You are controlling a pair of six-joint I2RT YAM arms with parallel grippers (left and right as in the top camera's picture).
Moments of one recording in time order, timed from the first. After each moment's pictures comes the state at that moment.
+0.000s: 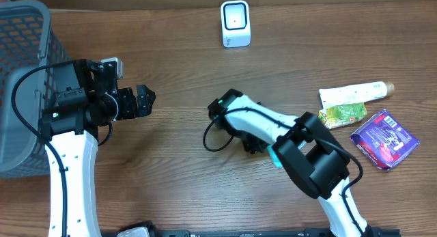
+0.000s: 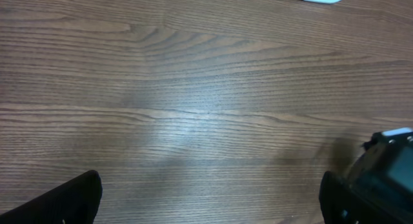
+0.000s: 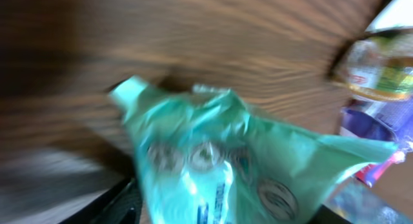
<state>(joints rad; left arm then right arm) 0.23 1.32 1.23 -0.92 0.32 0.03 0.79 2.24 1.59 -1.41 0.44 0.65</state>
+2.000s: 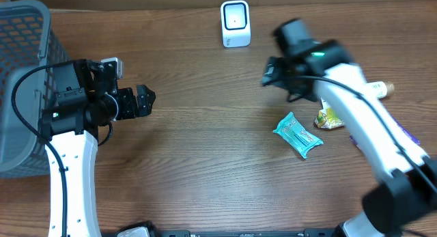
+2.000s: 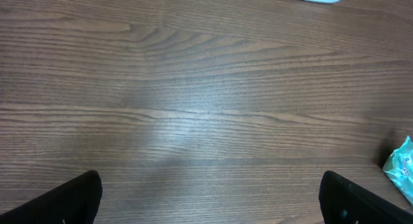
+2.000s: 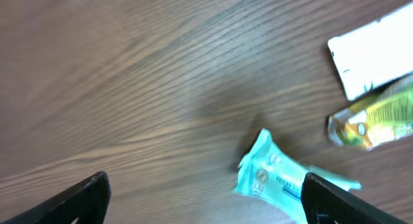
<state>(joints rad) 0.23 1.32 1.23 -0.92 0.32 0.03 0.40 1.77 1.67 -1.14 0.09 0.75</state>
